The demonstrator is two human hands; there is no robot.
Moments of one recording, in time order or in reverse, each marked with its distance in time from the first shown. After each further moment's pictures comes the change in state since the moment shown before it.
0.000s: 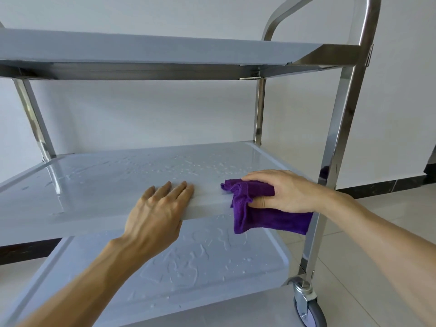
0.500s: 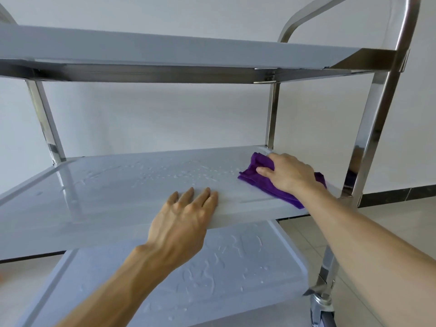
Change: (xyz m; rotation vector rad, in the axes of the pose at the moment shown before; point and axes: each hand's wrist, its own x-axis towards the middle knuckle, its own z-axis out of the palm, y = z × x) left_hand -0.001 0.015 -0.015 0.031 -0.032 0.027; right_hand 0.065 0.000 0.005 -0.262 0.347 0.440
